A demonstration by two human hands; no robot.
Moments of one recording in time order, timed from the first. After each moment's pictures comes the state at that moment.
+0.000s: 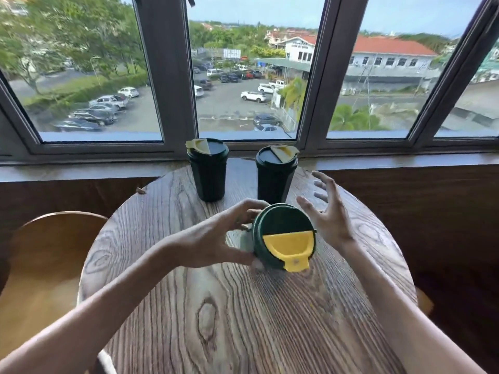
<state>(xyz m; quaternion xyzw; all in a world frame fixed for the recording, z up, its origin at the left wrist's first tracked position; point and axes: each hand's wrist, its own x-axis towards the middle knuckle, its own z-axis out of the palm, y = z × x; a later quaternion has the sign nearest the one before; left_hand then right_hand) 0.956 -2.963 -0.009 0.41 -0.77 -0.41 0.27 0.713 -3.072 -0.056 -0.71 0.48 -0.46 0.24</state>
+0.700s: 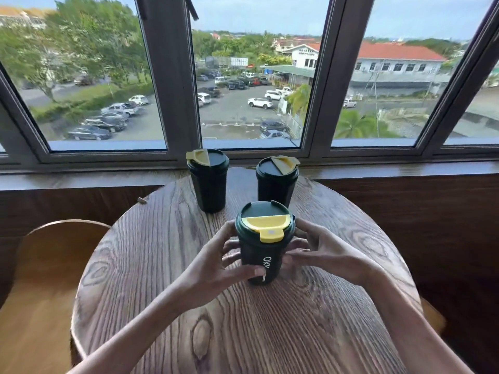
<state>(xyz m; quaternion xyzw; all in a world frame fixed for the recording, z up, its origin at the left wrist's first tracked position) 0.940 -2.953 -0.050 0.46 -0.60 -0.46 0.46 0.707 -3.038 -0.028 -0.71 0.29 -0.22 0.60</state>
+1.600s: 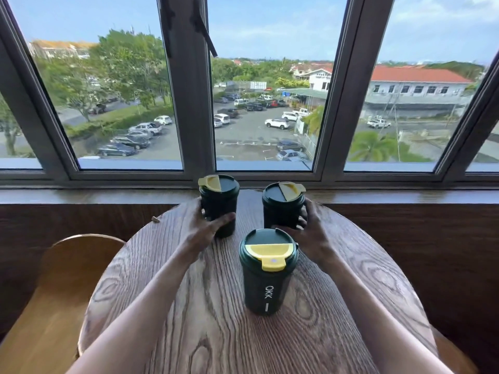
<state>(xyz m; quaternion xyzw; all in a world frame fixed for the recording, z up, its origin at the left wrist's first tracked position) 0.997 -3.058 -0.047 0.61 -0.43 -0.32 0.58 0.759 -3.125 -0.049 -0.64 0.34 -0.46 0.51</state>
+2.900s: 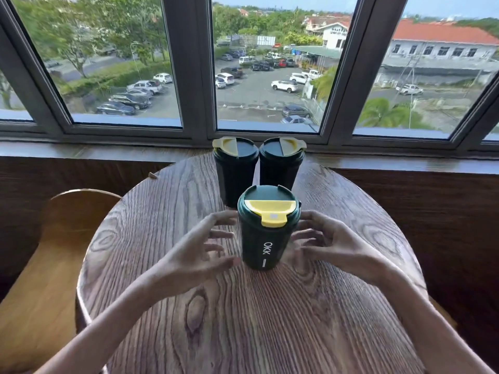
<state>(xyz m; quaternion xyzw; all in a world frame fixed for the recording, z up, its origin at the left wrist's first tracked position) 0.958 -2.927 -0.050 0.56 -0.63 -0.39 0.39 0.687 -3.046 -0.042 -0.74 0.30 -0.21 0.57</state>
